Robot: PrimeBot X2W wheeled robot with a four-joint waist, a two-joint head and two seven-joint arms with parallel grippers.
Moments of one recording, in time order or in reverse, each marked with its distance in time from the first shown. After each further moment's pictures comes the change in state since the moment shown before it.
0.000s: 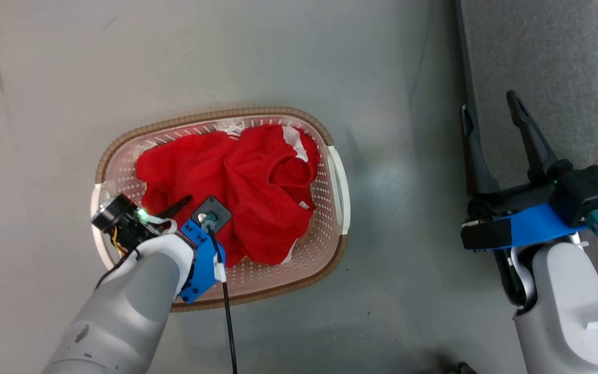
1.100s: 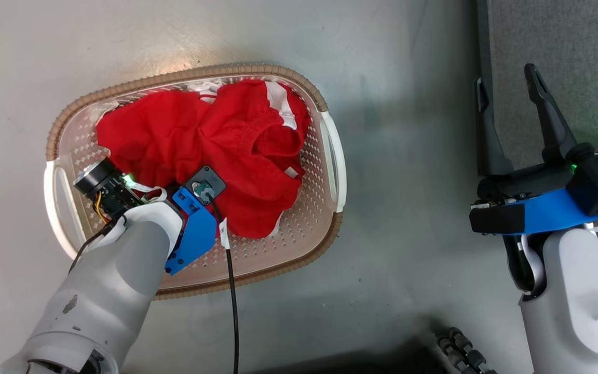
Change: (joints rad) left arm -0.114 0.030 -0.097 0.006 0.007 0.010 0.140; right arm -0.037 0.006 -0.024 -0.055 -0.007 0.000 0.000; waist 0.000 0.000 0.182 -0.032
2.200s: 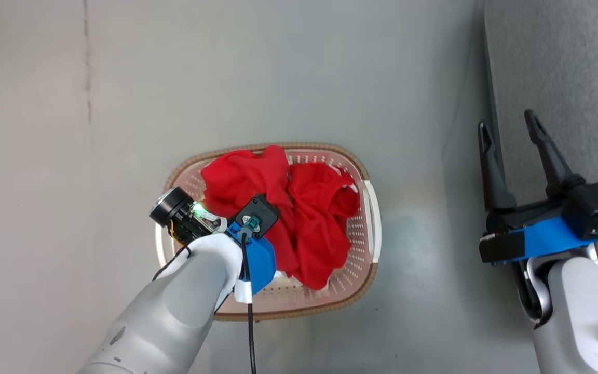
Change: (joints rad) left arm 0.123 -0.077 -0.099 -0.166 -0.254 -0.003 -0.215; right arm 0.076 -0.043 -0.009 0.065 -0.011 0.000 0.000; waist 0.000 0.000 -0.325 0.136
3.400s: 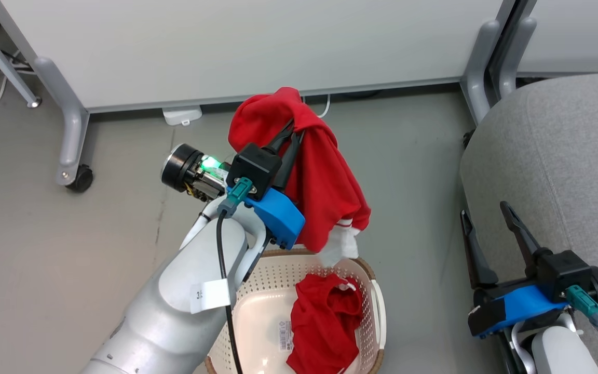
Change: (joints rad) left arm 0.047 0.009 0.161 -0.404 -0.147 0.089 -0.080; right arm 0.196 0.028 0.001 0.074 0.001 0.000 0.000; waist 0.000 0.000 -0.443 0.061
